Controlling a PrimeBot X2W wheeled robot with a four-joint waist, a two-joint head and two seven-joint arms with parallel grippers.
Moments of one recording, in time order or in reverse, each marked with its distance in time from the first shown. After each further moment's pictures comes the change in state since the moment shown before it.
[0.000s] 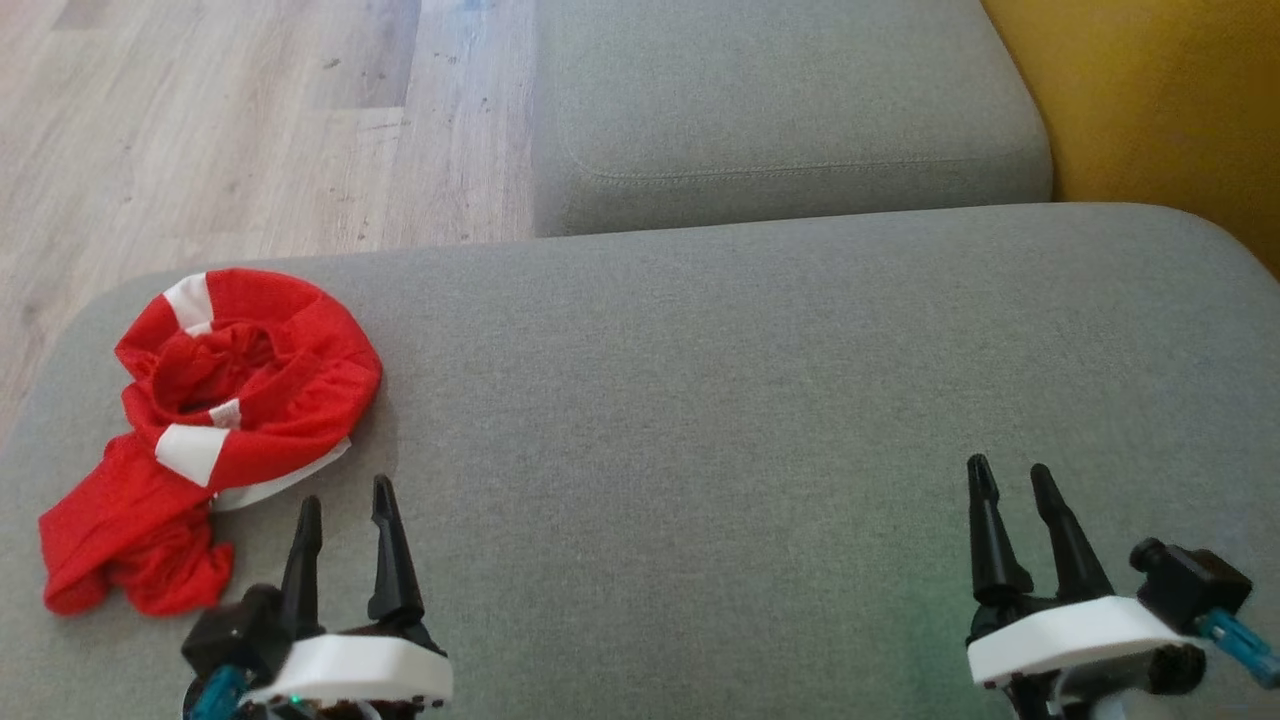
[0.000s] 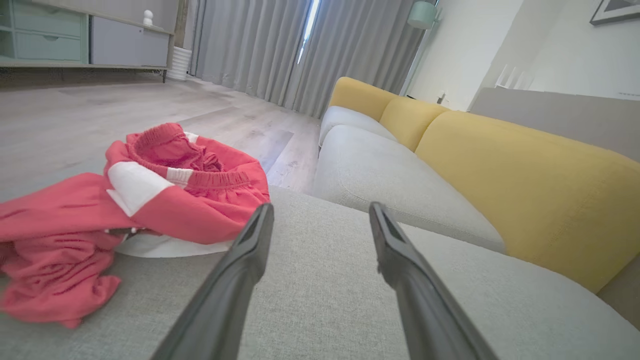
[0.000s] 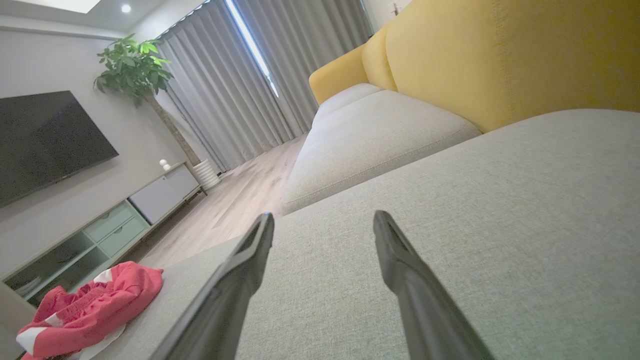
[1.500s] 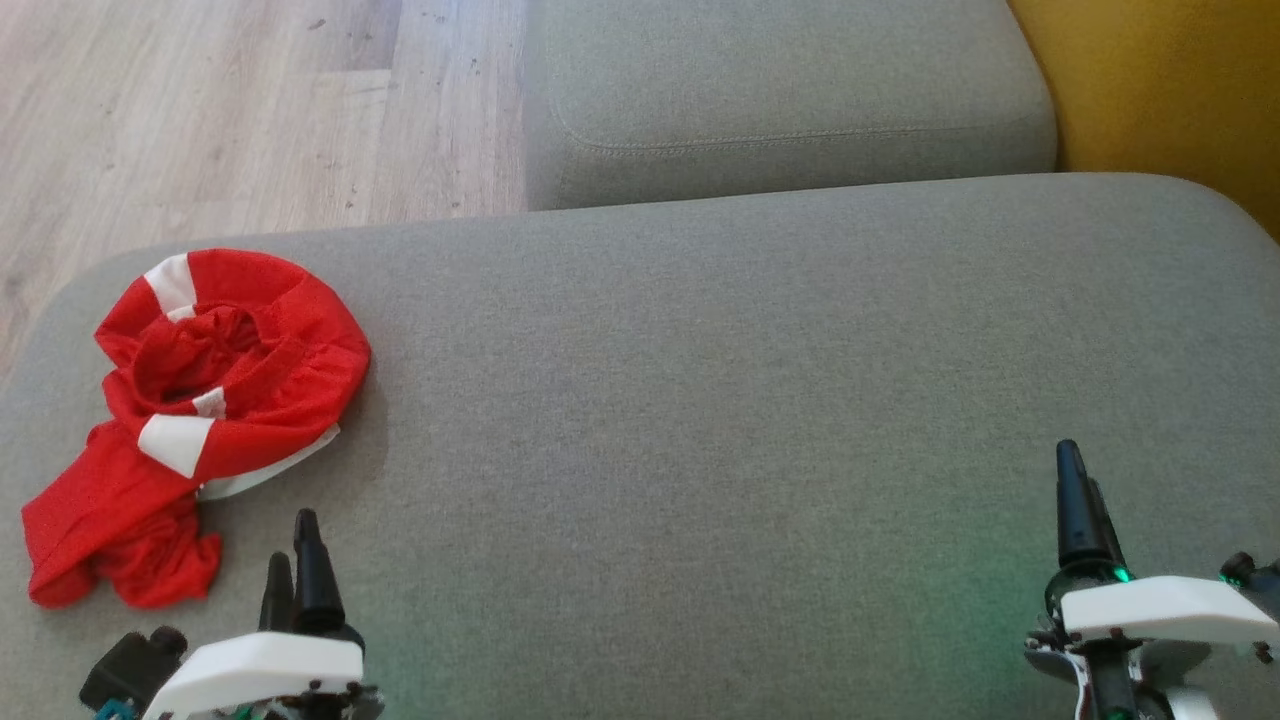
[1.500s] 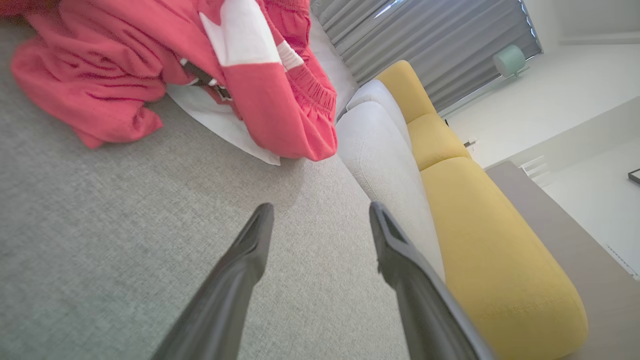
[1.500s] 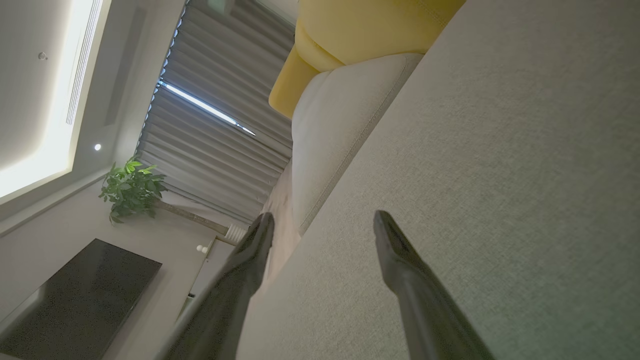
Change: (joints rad) left arm -0.020 -0.005 0.124 0.095 -0.598 -0.100 0.126; right arm -0.042 0.001 -0.100 0.042 0.583 0.000 0.128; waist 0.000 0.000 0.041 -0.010
